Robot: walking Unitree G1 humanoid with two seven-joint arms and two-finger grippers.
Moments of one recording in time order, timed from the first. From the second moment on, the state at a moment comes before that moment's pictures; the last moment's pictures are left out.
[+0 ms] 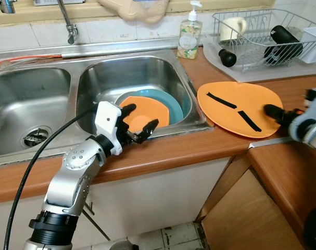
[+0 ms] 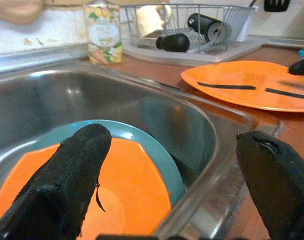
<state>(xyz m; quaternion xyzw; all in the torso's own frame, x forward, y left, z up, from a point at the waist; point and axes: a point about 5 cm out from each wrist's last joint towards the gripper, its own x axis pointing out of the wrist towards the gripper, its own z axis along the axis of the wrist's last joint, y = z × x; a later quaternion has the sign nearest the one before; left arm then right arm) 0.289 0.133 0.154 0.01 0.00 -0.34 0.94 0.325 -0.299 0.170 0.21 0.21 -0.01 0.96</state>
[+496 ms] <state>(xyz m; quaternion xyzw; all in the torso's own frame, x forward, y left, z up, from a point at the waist) 0.318 0.092 0.151 -0.08 0.05 -0.38 0.92 0.321 -0.266 0.170 0.23 0.22 0.07 0.95</state>
